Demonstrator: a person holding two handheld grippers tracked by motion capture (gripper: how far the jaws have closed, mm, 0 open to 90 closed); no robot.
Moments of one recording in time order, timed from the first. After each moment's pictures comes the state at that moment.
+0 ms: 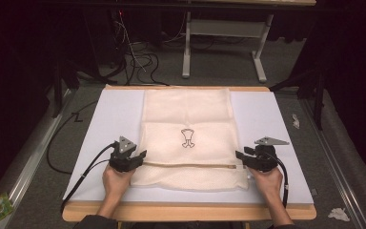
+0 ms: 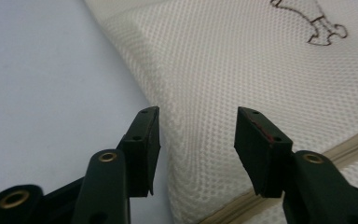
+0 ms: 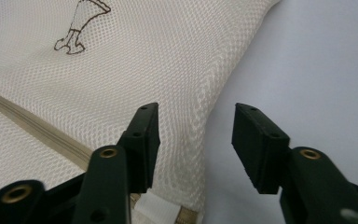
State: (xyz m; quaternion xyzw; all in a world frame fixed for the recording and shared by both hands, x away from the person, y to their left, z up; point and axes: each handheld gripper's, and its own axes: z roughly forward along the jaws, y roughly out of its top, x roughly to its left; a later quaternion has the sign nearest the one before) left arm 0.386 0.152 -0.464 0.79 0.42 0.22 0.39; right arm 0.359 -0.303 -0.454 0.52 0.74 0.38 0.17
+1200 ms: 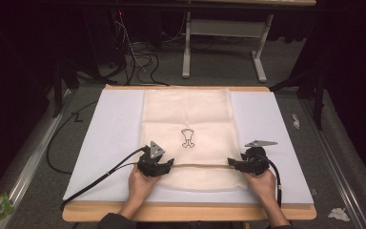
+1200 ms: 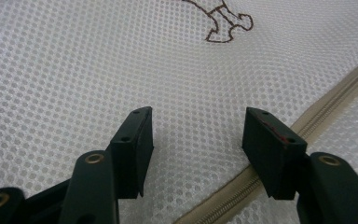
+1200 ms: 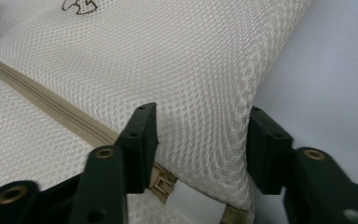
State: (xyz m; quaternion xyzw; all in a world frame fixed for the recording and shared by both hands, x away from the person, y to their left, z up) left arm 0.385 0.077 -0.484 0.83 0.37 0.17 0.39; right arm 0.366 -0.284 -0.472 0.52 0.76 0.36 0.12
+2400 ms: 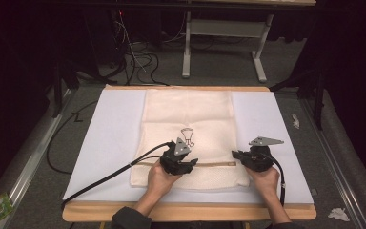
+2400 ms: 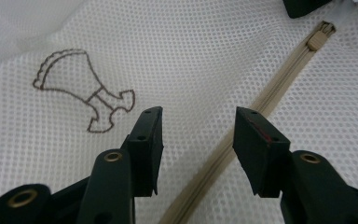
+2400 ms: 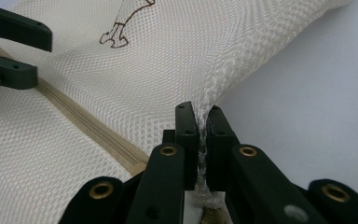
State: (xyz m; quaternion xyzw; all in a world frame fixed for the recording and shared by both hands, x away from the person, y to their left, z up) left arm 0.378 0.003 -0.450 0.86 0.27 0.14 0.41; right arm 0.362 -0.289 -0.450 0.47 0.77 0.40 0.14
